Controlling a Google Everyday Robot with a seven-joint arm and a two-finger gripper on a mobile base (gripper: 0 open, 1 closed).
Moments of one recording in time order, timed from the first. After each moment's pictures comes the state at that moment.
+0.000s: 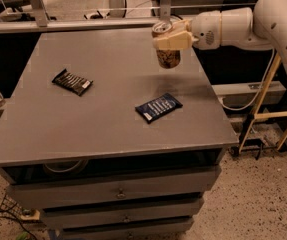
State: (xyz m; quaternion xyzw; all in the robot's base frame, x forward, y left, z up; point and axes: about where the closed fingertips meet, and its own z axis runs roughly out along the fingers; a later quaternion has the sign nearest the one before) arm 0.690 -0.059 0.952 -0.48 0.62 0.38 0.49
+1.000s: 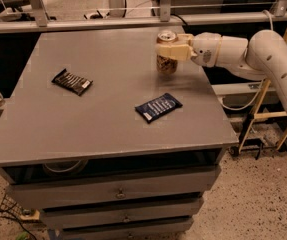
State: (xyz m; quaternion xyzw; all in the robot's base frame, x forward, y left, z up) arm 0.713 -0.073 0.921 -0.39 0.60 0.41 0.56
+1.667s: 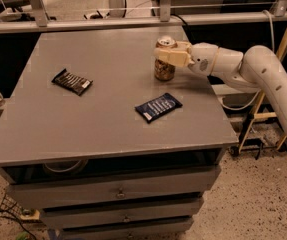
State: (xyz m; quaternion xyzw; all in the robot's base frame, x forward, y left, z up) arm 0.717 -0.071 0.894 -0.35 0.60 0.44 0.57
